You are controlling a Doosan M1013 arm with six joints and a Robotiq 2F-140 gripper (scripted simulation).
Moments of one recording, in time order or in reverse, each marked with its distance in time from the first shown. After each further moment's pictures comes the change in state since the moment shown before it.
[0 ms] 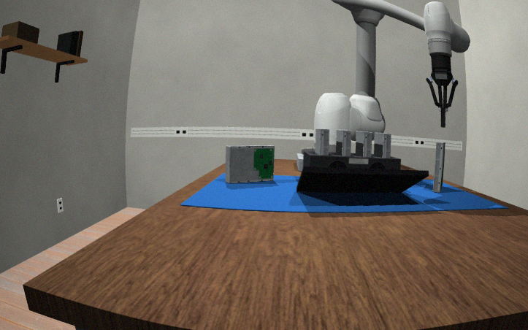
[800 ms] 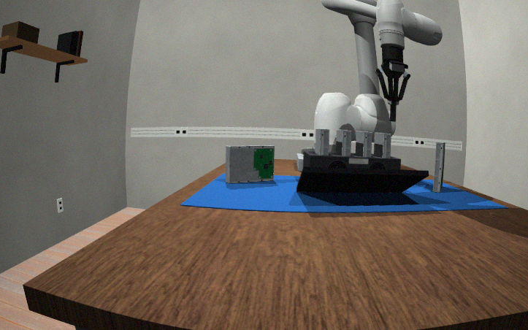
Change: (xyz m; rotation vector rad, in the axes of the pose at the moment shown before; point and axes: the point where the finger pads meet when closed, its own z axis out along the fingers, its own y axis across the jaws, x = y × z) arm 0.089 0.176 -0.002 -0.035 0.020 -0.430
